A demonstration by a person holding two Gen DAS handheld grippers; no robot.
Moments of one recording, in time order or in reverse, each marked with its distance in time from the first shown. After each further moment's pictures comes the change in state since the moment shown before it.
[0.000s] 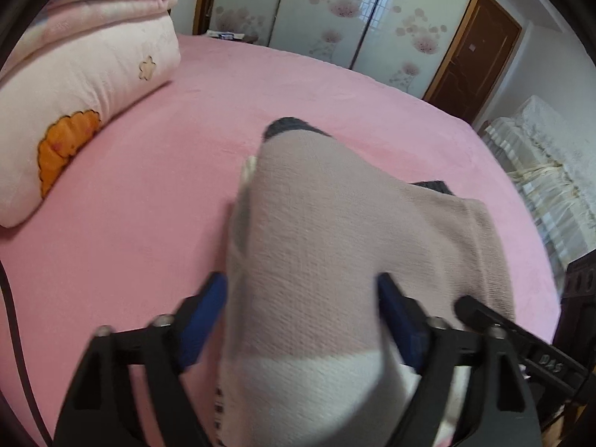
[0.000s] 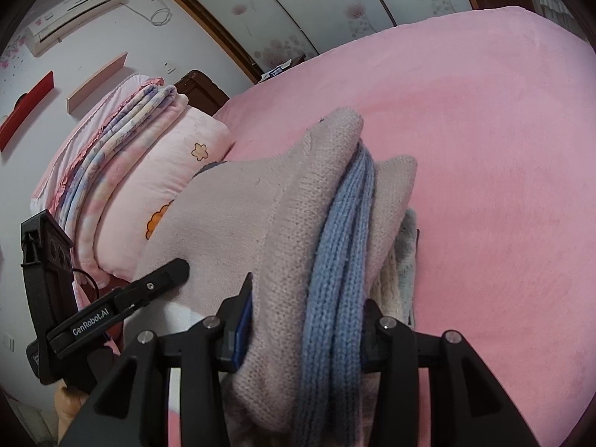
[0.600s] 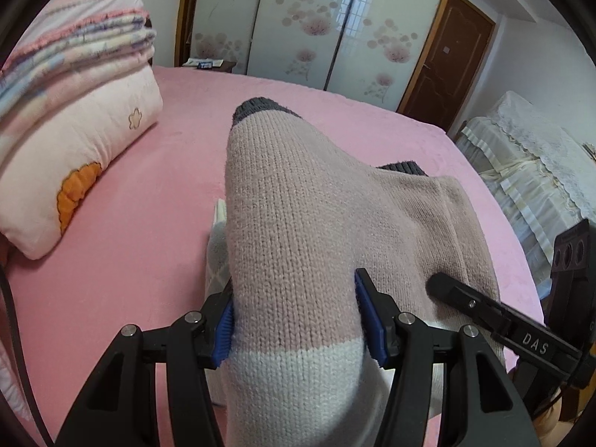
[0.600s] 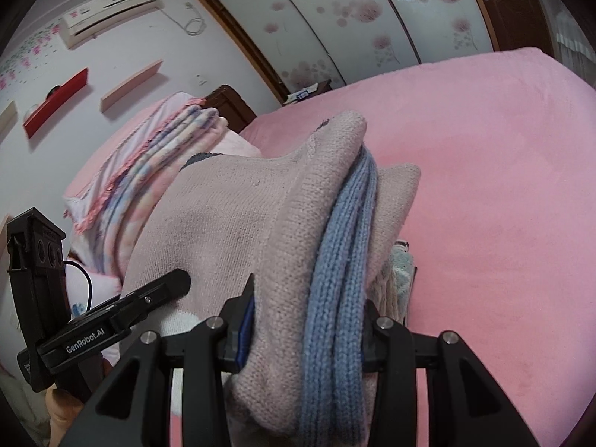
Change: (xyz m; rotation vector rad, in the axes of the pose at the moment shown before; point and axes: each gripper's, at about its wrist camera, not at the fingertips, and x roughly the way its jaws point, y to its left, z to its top) left arm -0.107 -0.065 0.024 0.061 -0.037 -0.032; right arm -0.088 0.047 0.032 -0.075 -0.063 0.023
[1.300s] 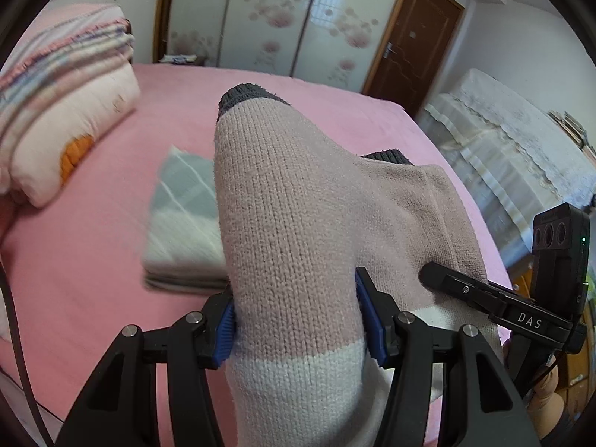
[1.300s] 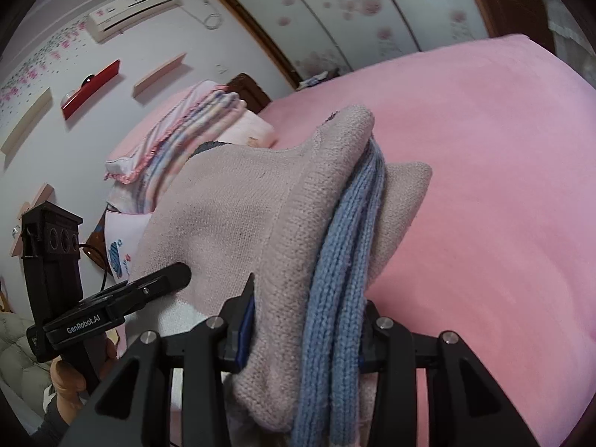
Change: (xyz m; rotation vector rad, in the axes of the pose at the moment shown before) left arm -0.159 -0.121 -0.134 0.060 0.022 -0.055; right arm -0.182 -0.041 -0.098 -0.050 0.048 0.093
